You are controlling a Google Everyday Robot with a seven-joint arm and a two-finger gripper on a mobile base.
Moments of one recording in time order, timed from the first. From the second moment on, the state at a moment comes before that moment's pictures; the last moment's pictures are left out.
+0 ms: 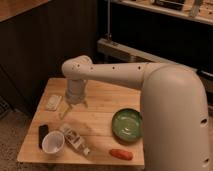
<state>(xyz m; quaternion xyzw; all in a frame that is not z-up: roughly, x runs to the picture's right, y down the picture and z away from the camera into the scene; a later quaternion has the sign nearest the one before) -0.162 0.108 0.723 -0.43 0.09 0.41 0.80</state>
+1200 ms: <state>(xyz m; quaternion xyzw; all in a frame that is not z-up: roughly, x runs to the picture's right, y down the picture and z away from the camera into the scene) -0.163 0.116 0.715 -0.43 0.08 0.41 0.80</state>
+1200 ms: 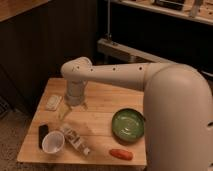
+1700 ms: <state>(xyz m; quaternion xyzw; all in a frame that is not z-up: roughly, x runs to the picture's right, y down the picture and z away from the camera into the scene) -0.164 0.118 0.711 -0.43 0.08 0.41 0.80</state>
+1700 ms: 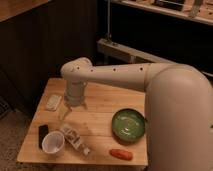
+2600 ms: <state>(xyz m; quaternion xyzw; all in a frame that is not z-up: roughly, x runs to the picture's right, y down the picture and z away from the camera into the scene) -0.164 0.124 0.705 -0.43 0.07 0.40 0.81</state>
